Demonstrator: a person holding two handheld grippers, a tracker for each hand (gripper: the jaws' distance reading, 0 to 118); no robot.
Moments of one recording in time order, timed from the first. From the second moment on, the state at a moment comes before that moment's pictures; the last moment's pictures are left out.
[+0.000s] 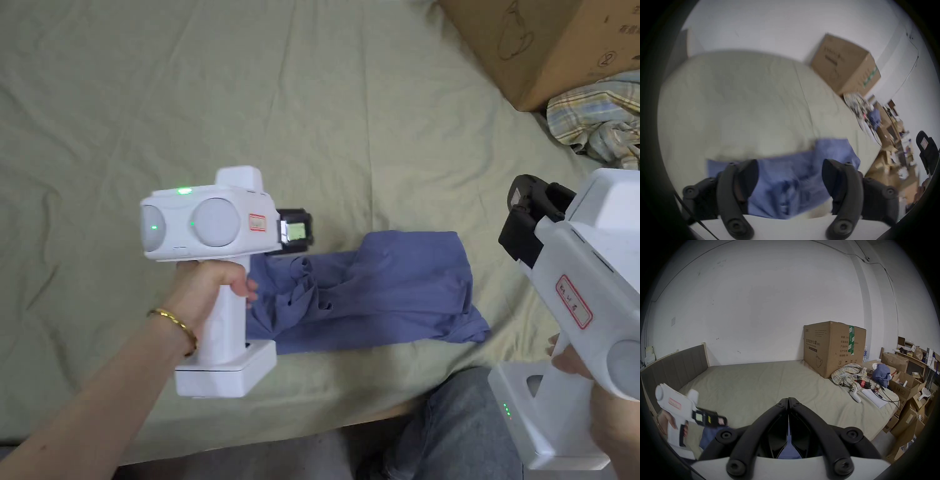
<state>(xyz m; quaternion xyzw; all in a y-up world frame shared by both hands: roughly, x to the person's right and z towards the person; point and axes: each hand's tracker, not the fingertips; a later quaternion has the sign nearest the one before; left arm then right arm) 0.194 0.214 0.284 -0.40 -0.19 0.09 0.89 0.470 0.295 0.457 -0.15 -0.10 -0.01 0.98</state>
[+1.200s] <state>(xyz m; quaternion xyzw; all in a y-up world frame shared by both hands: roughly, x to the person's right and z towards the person) 0.147 0.236 0.284 -0.39 -0.31 0.23 0.84 0.475 0.314 0.466 -0.12 -0.10 0.00 0.99</state>
